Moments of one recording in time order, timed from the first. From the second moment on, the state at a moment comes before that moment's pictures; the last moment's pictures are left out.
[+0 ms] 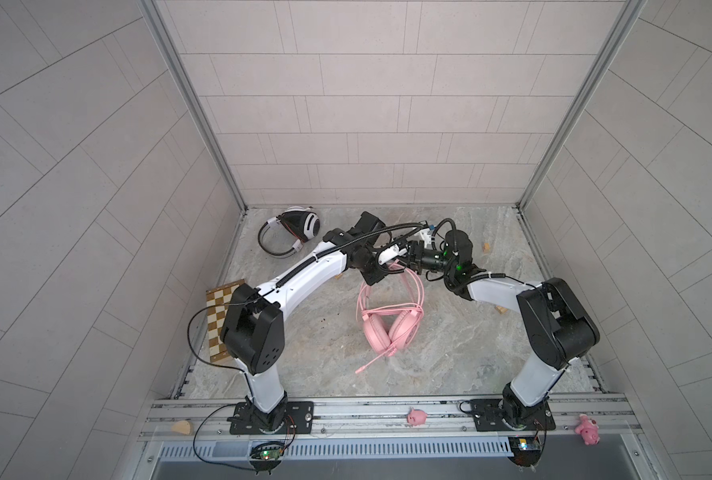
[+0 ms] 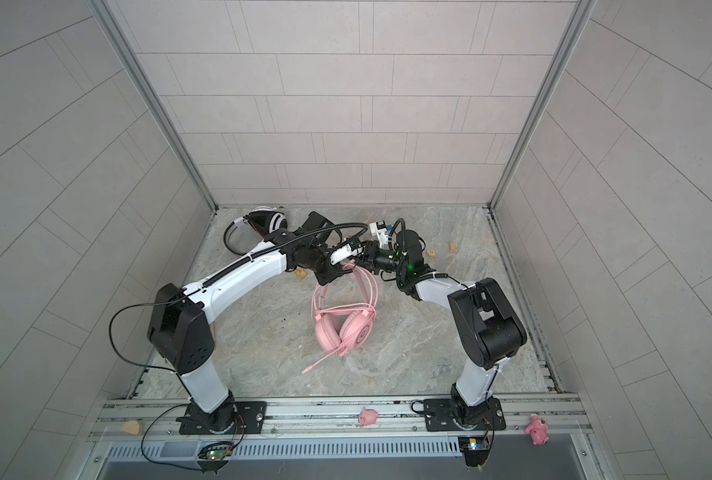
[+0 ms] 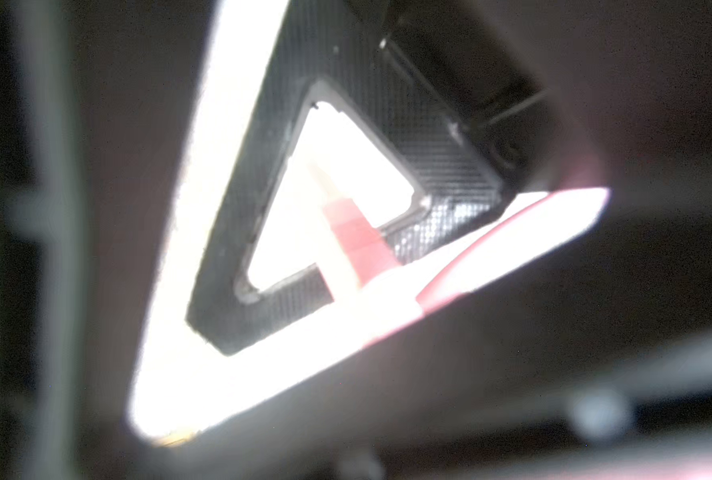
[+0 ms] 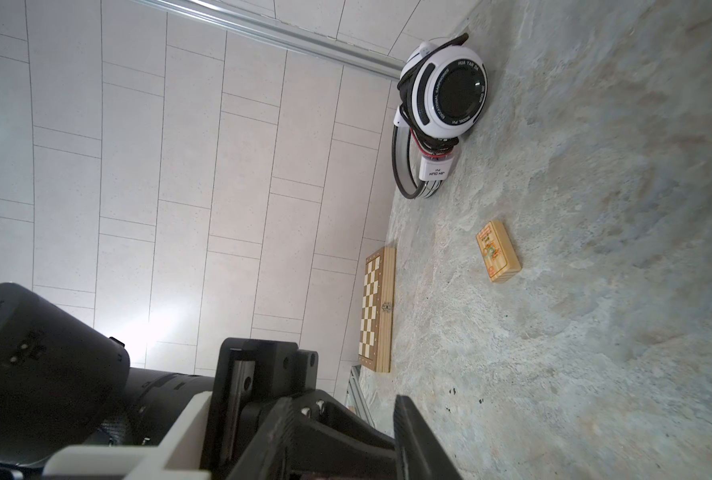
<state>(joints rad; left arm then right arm) -0.62 1.77 1.55 -0.86 0.23 0.44 0.36 1.71 0.91 0.68 -0.85 1.22</state>
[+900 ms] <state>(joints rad) -0.61 1.81 1.57 -0.89 0.20 0.41 0.28 1.68 0.90 0.63 -0.86 1.19</state>
